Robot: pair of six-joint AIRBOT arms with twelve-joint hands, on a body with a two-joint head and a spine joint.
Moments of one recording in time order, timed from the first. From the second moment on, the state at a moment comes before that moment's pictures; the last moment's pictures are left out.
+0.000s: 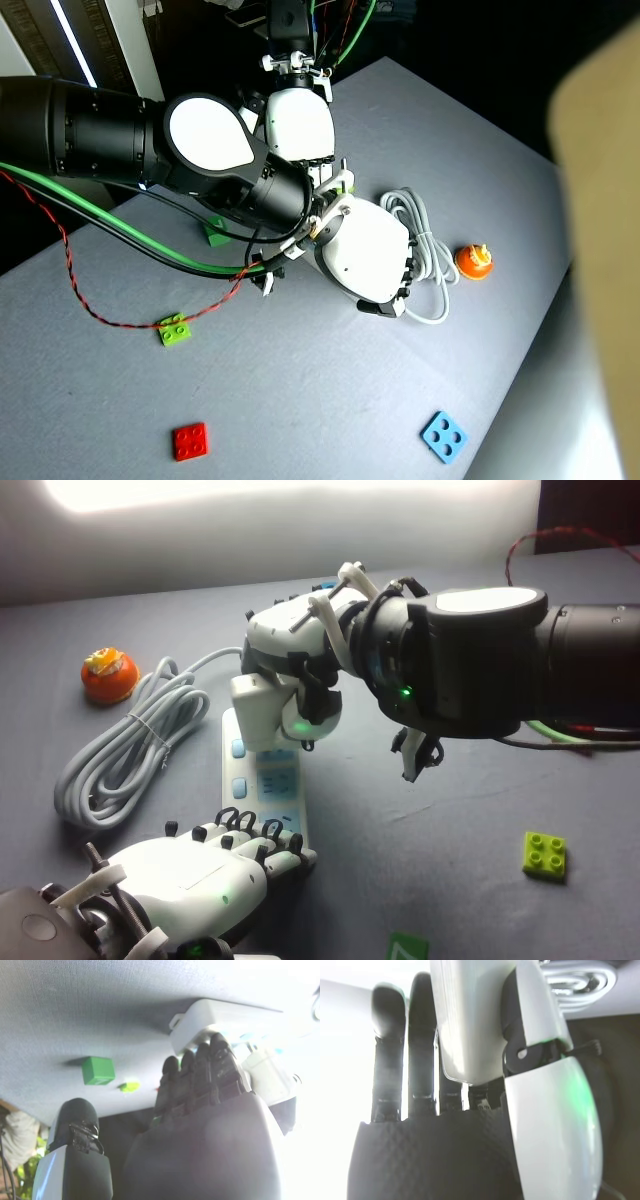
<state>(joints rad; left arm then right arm) 0.64 -0.89 0.52 -1.49 -0.59 2.16 -0.19 -1.60 1.33 -1.22 -0.39 0.41</state>
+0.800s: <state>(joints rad) 0.64 -0.90 0.52 -1.49 -0.61 2.16 -0.20 -1.64 1.34 -1.24 -0.43 0.37</state>
